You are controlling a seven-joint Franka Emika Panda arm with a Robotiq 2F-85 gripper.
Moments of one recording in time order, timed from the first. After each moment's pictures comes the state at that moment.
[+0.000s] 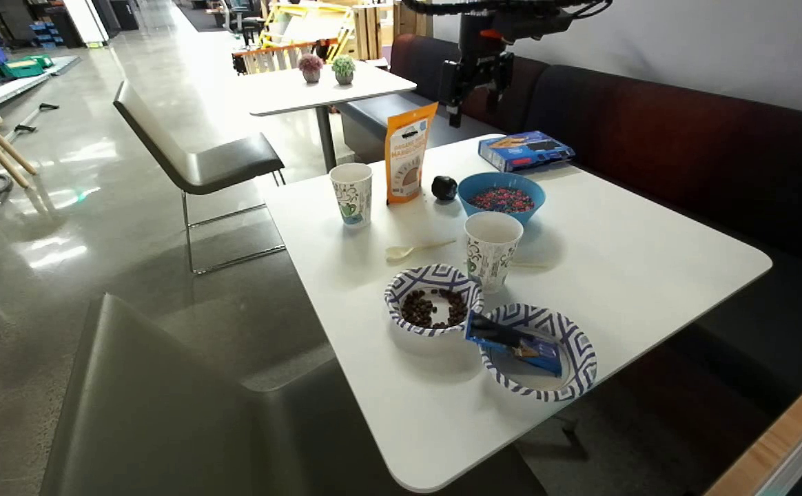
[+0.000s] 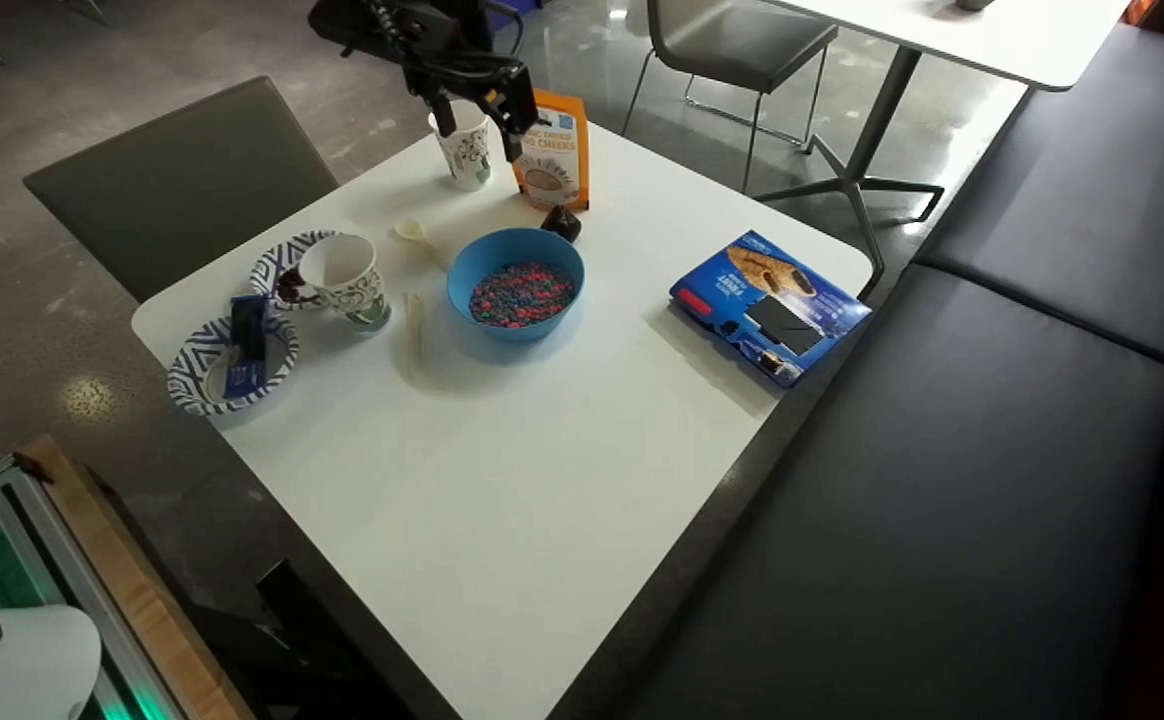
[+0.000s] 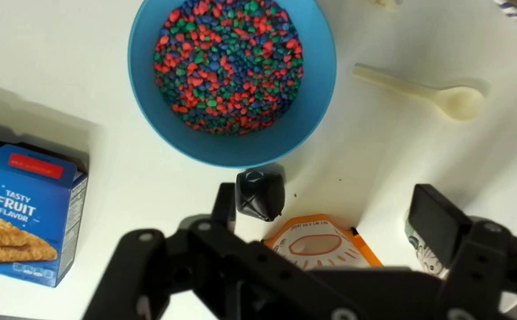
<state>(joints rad) 0.03 0.30 0.02 -1.86 -0.02 2.23 -0.12</state>
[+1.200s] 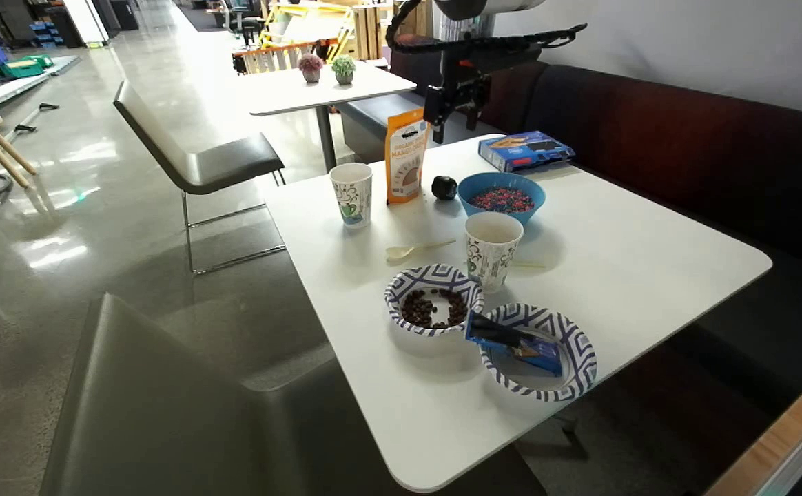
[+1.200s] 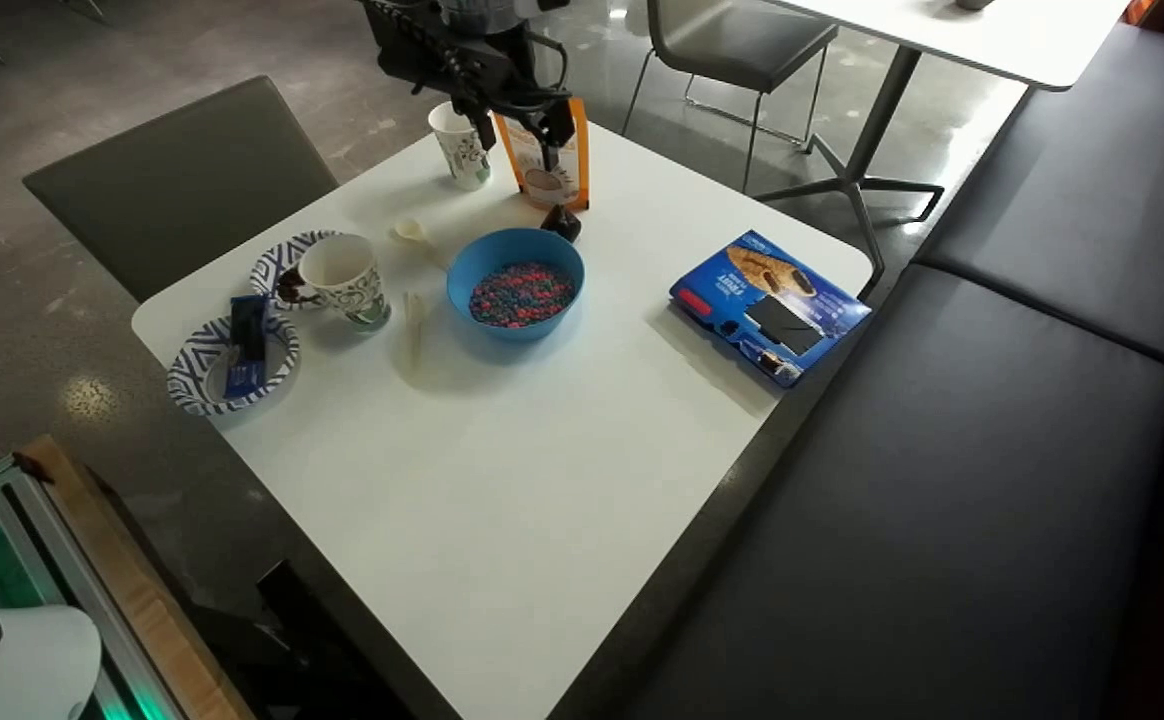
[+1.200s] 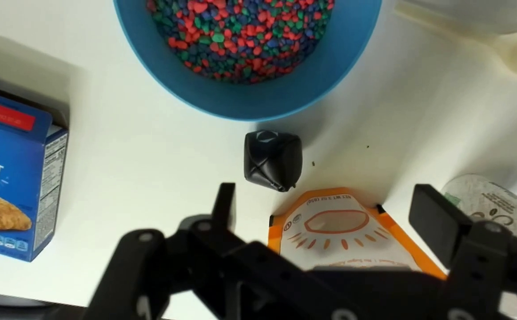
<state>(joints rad) 0.02 0.48 0.02 -1.72 -0.04 2.30 -0.13</state>
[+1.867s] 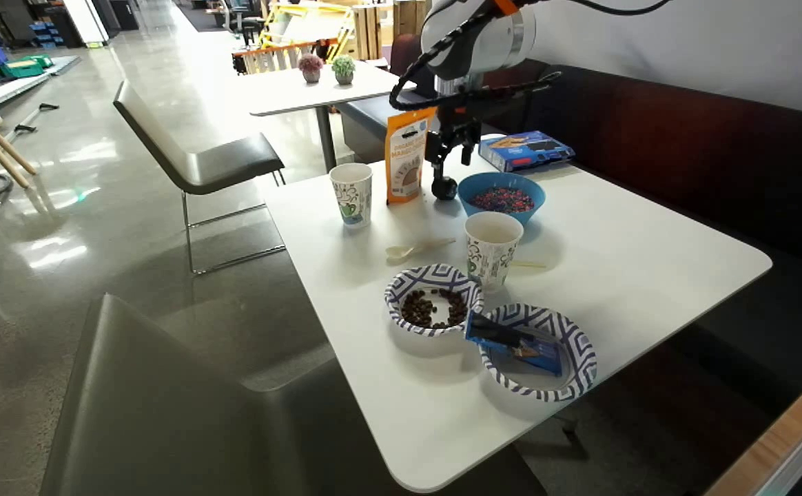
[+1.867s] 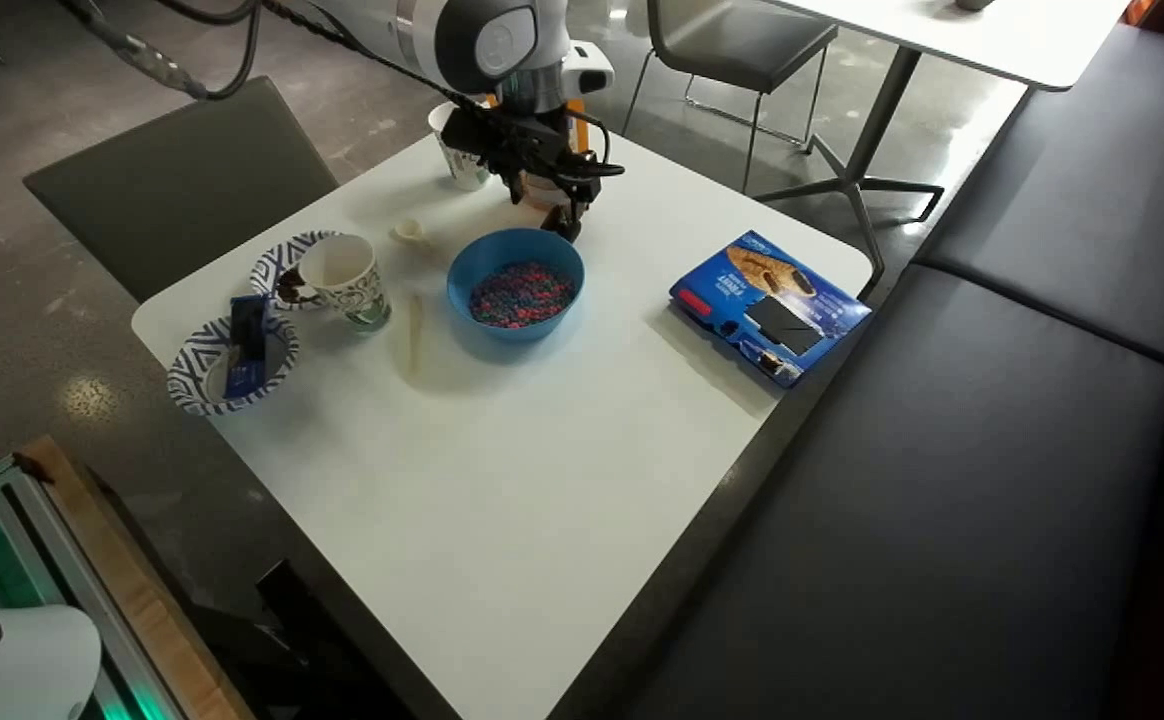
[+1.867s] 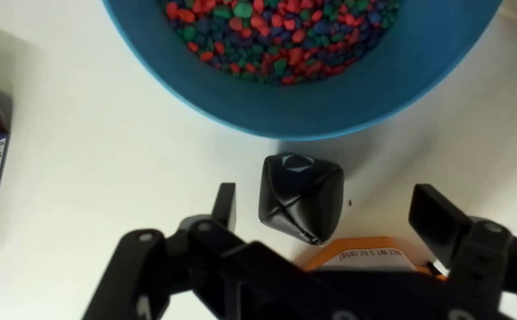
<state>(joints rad) -0.01 0.72 0.03 -1.55 -0.04 2.31 -0.24</state>
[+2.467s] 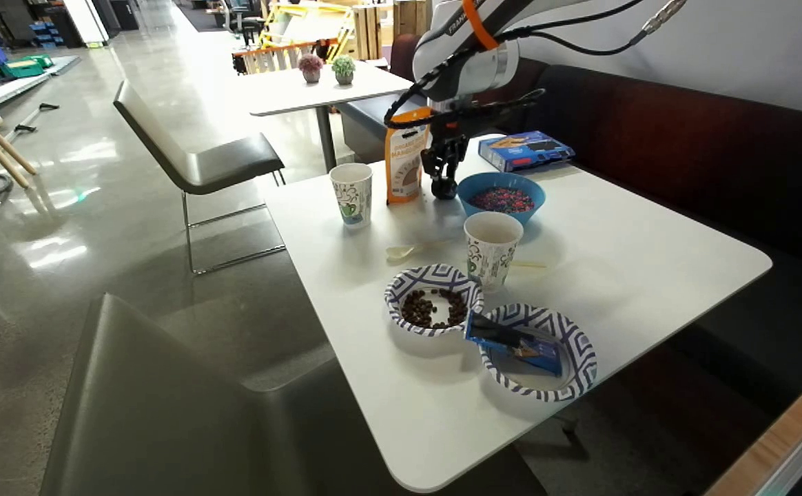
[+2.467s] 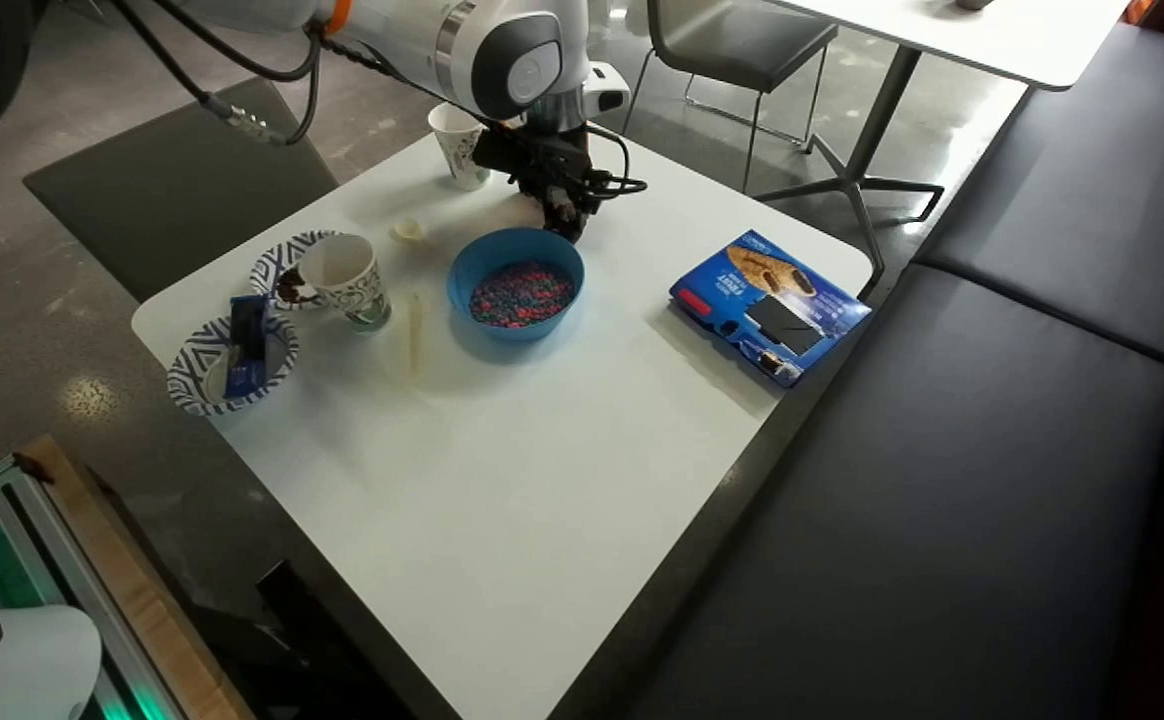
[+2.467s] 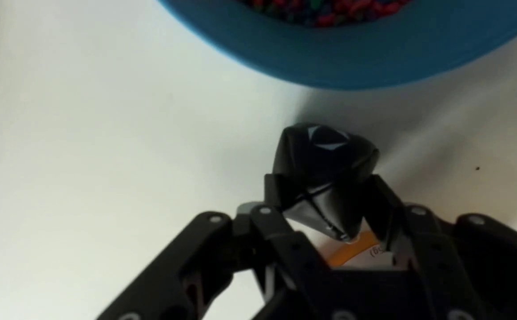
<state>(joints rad) -0.01 0.87 0.03 -1.38 -0.05 2.31 -0.27</state>
